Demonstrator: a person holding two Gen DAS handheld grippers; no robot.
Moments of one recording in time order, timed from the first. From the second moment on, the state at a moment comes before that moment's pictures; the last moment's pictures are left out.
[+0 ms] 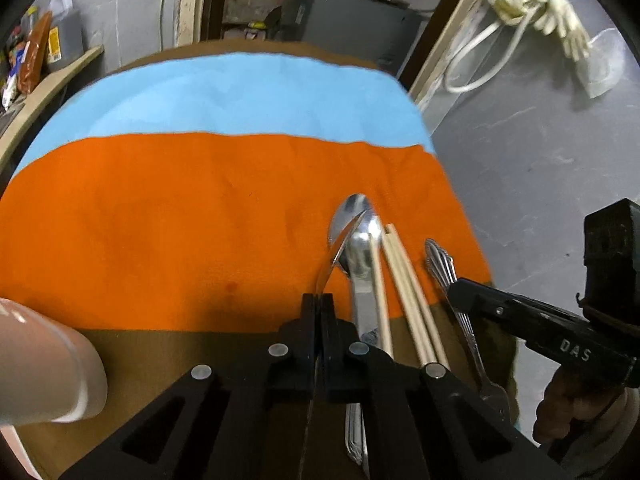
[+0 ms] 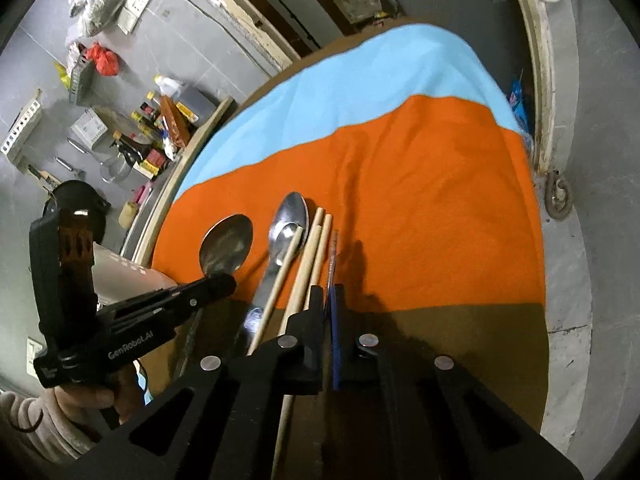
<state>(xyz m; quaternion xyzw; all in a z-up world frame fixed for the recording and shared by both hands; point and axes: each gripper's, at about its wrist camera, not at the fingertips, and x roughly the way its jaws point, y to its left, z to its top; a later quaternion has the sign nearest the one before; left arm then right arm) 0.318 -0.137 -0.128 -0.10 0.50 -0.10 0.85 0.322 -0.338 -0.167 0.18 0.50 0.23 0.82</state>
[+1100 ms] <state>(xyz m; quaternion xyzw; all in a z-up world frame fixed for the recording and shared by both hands) 0.233 -0.061 0.015 -0.20 0.28 -0.21 0.92 0.211 -0.287 0.066 0.05 0.20 0.09 0.97</state>
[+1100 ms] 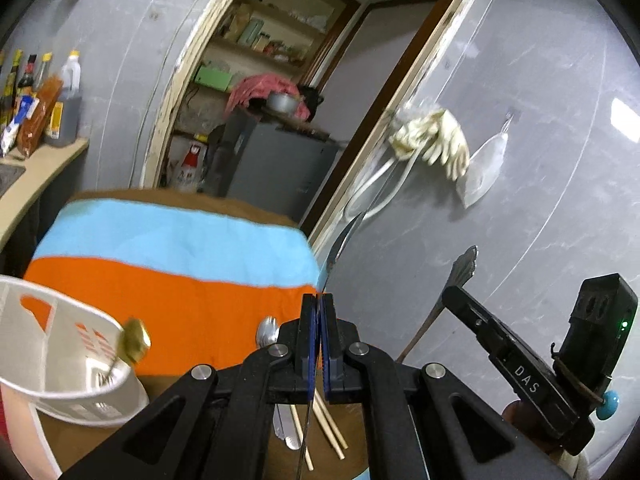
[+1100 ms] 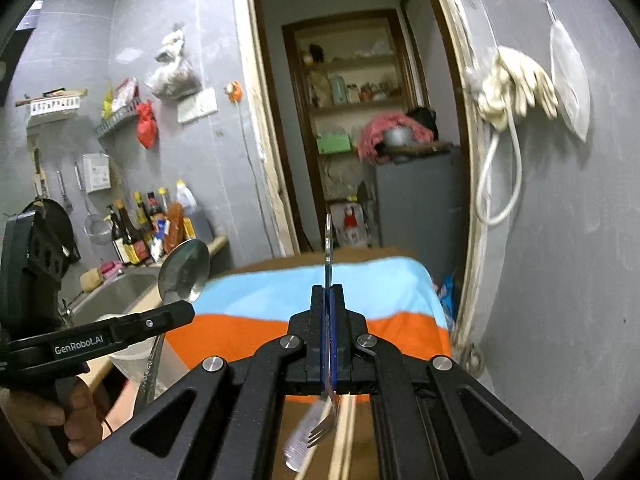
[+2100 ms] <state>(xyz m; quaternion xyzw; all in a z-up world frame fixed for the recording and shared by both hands) 0.236 0.173 0.014 -0.33 0.14 -0.06 0.93 0.232 -0.102 0.097 0.03 0.15 0.26 0.95</state>
